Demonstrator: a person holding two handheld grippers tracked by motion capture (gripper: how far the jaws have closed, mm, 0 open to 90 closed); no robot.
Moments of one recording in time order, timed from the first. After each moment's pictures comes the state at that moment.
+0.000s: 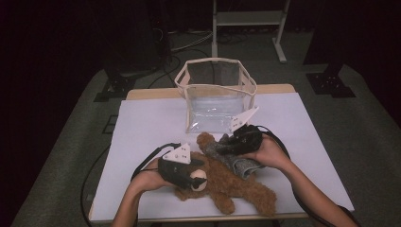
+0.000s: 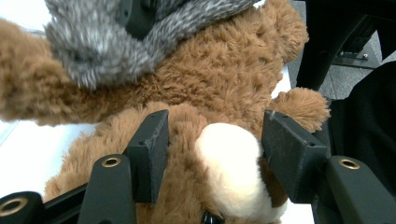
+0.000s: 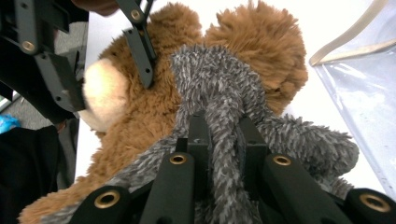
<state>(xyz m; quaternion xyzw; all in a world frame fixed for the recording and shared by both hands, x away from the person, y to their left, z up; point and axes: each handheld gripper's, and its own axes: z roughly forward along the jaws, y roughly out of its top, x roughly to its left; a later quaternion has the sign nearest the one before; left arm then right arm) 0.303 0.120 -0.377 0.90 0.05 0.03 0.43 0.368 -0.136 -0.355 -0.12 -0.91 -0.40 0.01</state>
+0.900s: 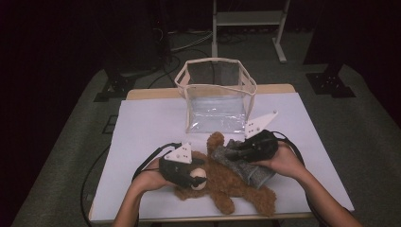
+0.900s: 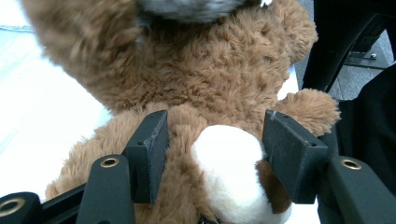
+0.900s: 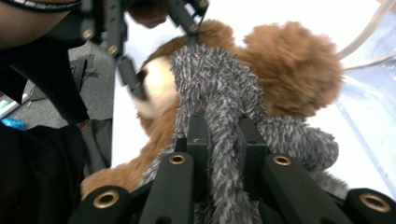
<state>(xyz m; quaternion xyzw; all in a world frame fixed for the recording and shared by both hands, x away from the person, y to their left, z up) 0.304 0.118 -0.378 0.90 0.06 0.04 0.43 0.331 -0.165 -0.336 -0.10 -0.90 -0.43 -0.01</state>
